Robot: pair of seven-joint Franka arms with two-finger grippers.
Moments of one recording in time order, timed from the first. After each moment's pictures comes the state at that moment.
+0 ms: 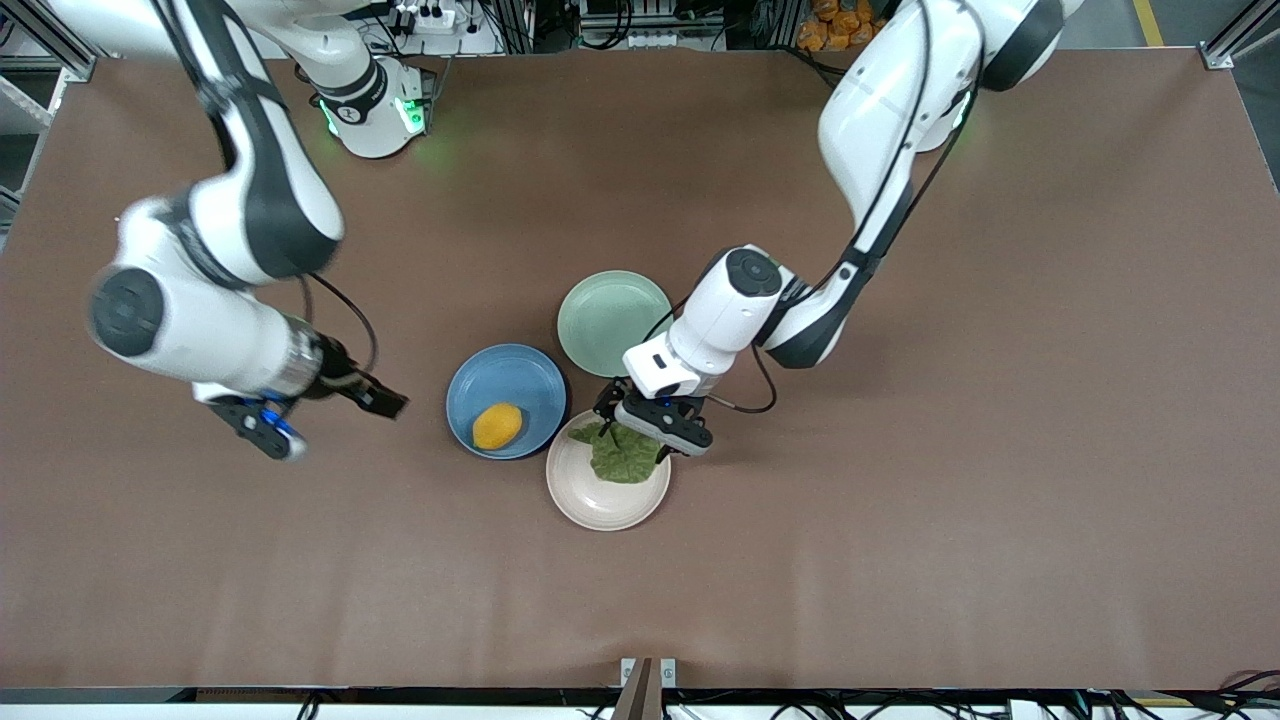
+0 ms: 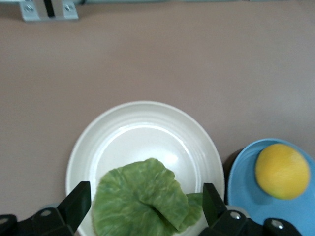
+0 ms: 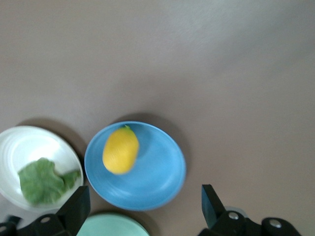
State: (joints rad) left arm -0.59 0.90 -0.15 -1.45 0.02 2.96 -0.32; right arm 0.15 0.44 0.11 -1.60 0.14 1.98 0.88
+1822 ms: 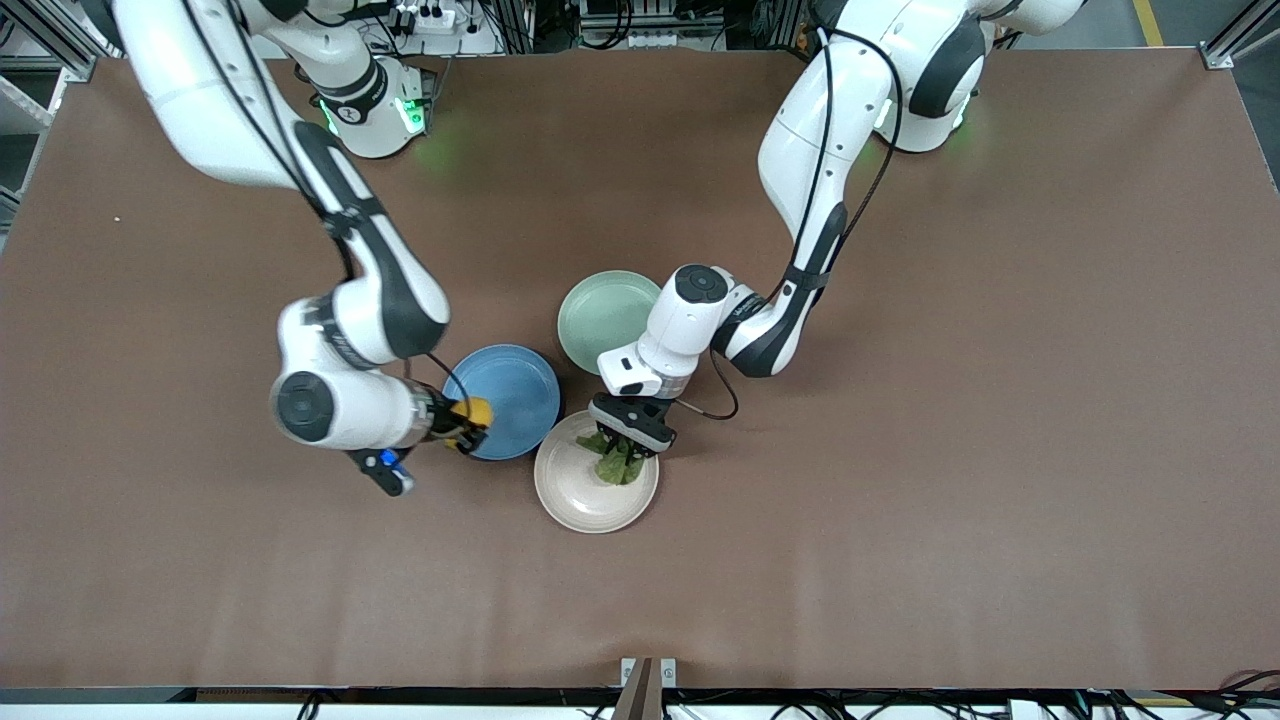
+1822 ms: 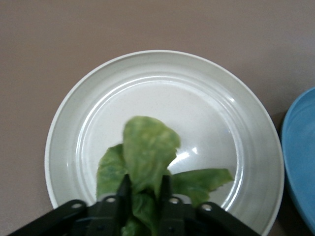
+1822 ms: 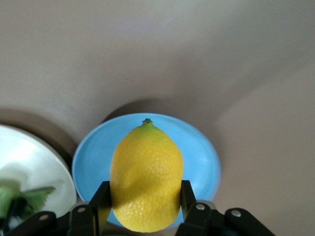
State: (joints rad) left arm -0.78 1.05 0.05 -1.34 0.02 2.99 -0.32; right arm 0.14 0.61 0.17 -1.51 0.14 1.92 0.86
